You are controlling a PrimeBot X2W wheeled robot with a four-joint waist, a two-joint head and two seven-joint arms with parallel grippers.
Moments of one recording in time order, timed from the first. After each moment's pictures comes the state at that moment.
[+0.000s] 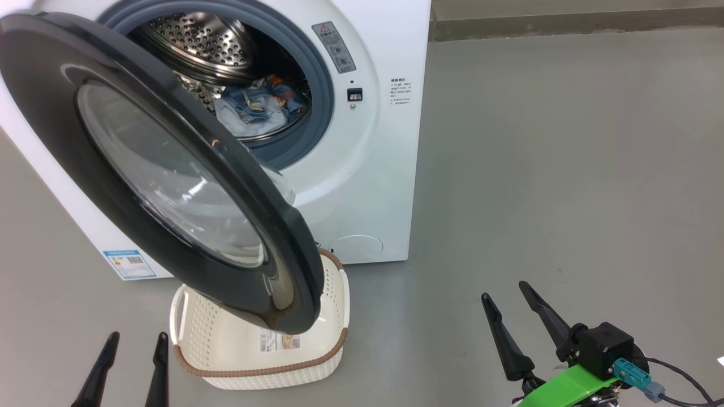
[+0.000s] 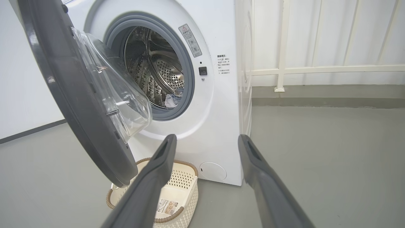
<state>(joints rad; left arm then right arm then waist) 0.12 0.16 -0.01 0.04 -0.22 -0.13 -0.25 -0.06 -0.10 0.17 0.18 0.25 0.13 -0.25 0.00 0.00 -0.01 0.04</state>
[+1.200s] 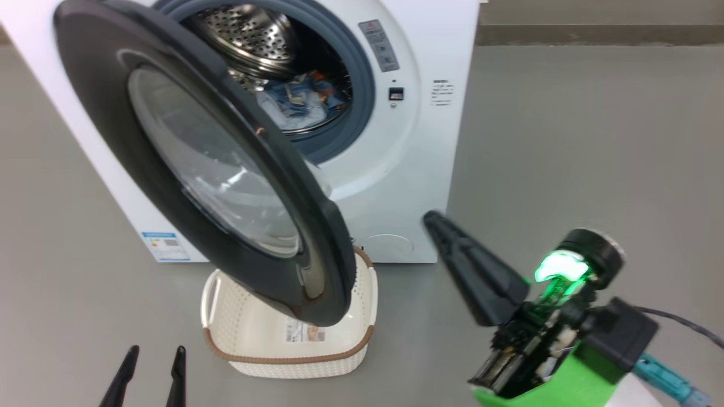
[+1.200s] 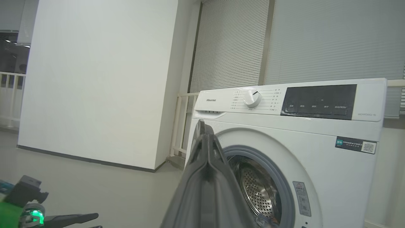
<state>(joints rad) 0.14 0.14 -0.04 0.07 -0.23 -0.13 -0.25 -0.23 -0.23 0.45 -0.31 0.29 0.13 -0.26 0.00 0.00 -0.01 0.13</state>
